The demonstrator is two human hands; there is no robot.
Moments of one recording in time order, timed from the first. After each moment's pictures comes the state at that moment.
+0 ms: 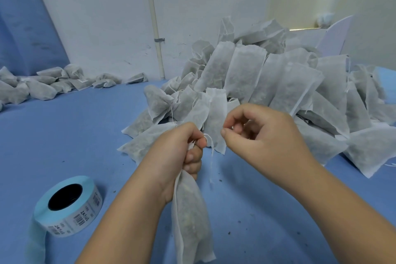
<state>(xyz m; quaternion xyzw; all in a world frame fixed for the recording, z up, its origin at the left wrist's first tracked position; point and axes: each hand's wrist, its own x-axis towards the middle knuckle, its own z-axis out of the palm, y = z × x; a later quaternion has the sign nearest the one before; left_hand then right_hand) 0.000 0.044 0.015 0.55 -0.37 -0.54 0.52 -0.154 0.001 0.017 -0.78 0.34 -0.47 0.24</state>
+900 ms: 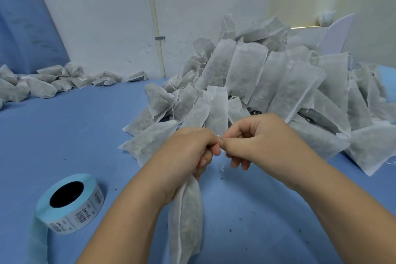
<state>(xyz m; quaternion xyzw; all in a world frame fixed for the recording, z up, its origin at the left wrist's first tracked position) -0.006 0.051 0.019 0.58 -0.51 -0.46 0.44 -0.155 0.001 0.019 -0.75 0.38 -0.34 0.43</state>
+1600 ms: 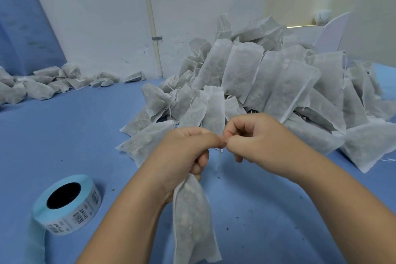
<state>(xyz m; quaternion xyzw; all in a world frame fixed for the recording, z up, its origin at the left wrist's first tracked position) -0.006 0.048 0.015 0.55 -0.47 -0.49 0.49 -0.162 -0.006 0.021 -0.78 0.37 -0.32 0.38</state>
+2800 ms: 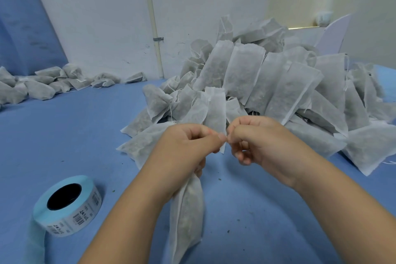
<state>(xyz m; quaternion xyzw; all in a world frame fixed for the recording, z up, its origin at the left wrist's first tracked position) -0.002 0.047 0.010 0.56 -0.53 -0.39 0.51 -0.158 -0.011 0.016 -0.65 0.36 -0.34 0.57</state>
